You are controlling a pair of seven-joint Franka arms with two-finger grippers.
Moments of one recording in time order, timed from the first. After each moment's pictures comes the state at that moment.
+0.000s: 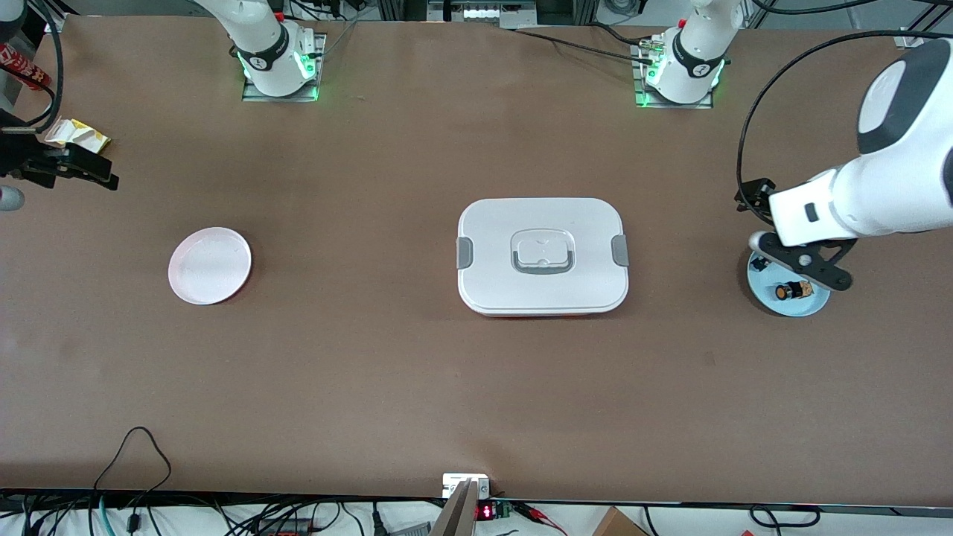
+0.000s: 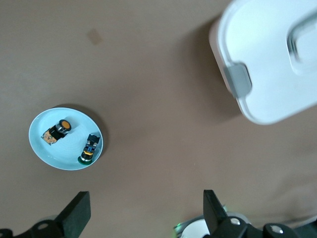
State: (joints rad) left arm 0.44 0.36 -0.69 -1.39 0.19 1.38 0.16; right arm 0.12 0.03 -0.17 -1.62 -0.01 1.56 -0.05
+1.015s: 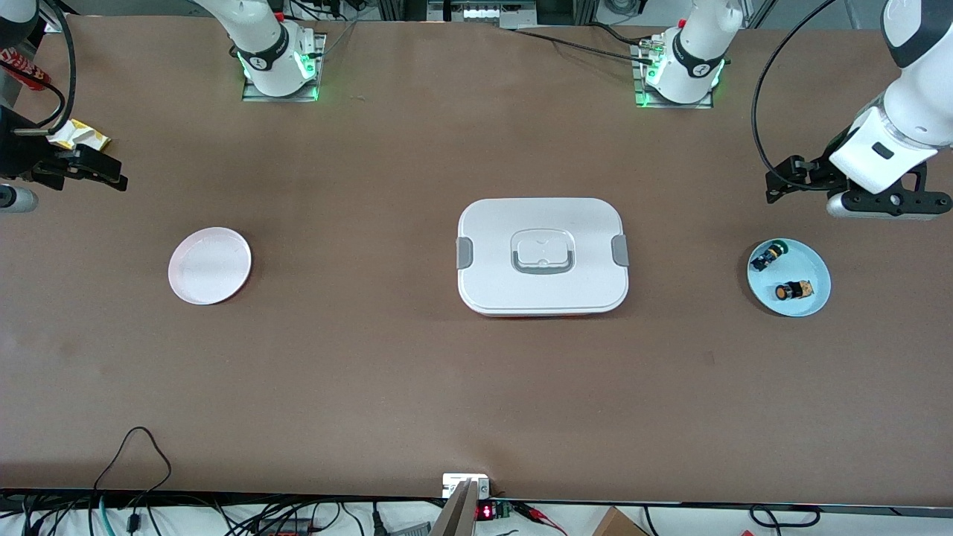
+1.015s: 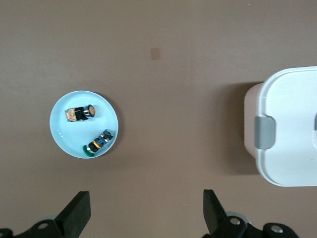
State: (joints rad) left arm -0.04 -0.06 -0.01 -1.84 0.02 1.75 -0.03; right arm 0.12 0.03 -0.17 -1.62 -0.01 1.56 -0.04
